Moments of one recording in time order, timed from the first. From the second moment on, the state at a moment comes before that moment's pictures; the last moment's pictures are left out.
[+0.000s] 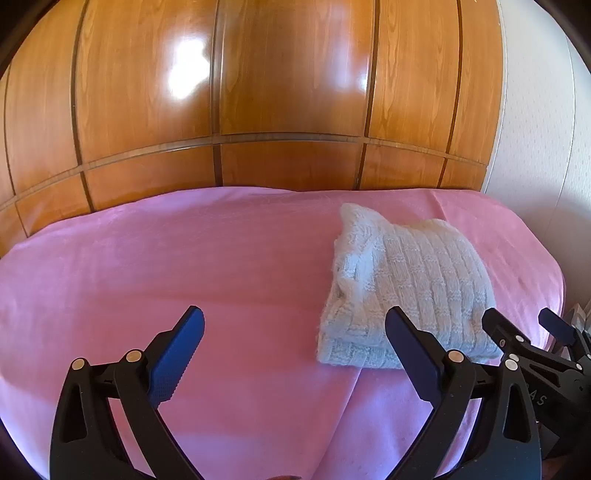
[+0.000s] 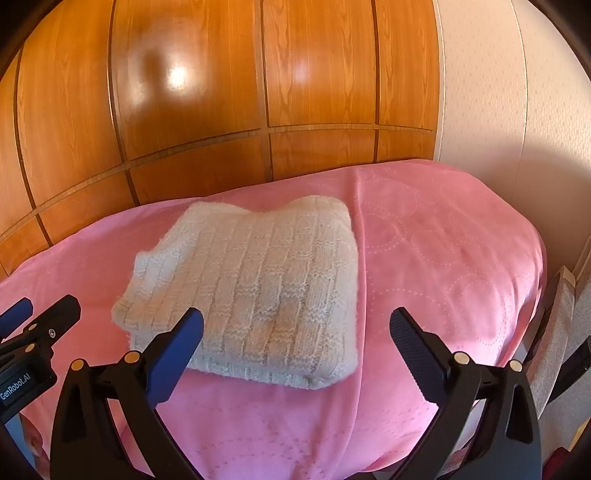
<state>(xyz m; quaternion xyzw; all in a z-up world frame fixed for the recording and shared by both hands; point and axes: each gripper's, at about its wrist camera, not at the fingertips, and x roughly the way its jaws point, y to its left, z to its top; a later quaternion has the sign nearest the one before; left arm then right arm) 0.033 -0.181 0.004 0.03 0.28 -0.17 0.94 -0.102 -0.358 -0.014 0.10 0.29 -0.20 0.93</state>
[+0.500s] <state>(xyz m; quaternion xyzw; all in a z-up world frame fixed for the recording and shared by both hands) 0.040 -0.180 -0.005 0.03 0.29 -0.16 0.94 -0.099 -0.360 -0.017 0.10 0.30 -0.19 0.93</state>
